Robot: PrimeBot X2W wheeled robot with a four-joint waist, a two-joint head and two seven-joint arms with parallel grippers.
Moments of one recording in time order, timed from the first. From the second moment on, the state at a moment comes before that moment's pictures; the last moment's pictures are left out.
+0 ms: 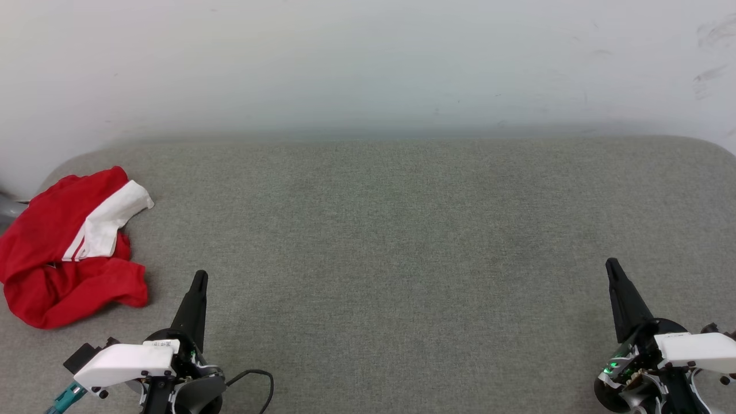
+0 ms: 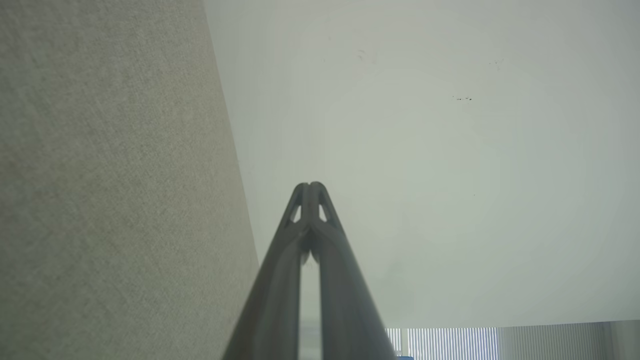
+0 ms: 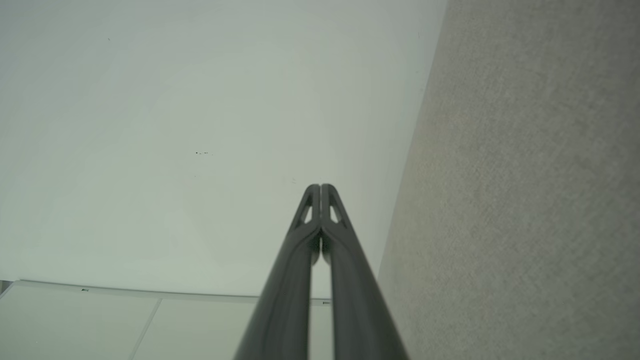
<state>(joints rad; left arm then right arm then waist) -0.11 0.05 0.11 0.25 -1.61 -0.13 0.11 -0.10 -0.05 -0.11 0.25 1.62 0.13 0.12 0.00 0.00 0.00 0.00</state>
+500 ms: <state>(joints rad) -0.11 0.05 0.11 0.25 -1.61 -0.13 0.11 -0.10 -0.05 -0.11 0.25 1.62 0.13 0.12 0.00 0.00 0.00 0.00</state>
